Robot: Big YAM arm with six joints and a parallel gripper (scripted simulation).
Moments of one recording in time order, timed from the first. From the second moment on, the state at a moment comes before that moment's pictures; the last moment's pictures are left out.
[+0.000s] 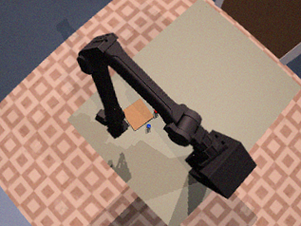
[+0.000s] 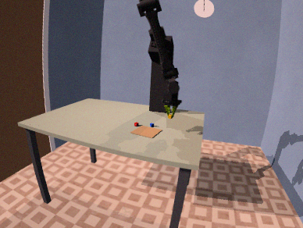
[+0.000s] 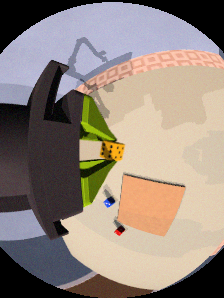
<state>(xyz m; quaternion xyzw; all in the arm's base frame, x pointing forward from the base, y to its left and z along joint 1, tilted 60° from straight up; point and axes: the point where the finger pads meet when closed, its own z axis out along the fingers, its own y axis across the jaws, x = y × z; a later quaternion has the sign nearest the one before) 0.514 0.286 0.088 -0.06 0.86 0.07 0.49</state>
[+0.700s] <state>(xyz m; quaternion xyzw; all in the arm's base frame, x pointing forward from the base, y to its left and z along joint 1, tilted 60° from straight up) 0.563 0.150 0.129 -0.11 0.86 0.03 0.50</state>
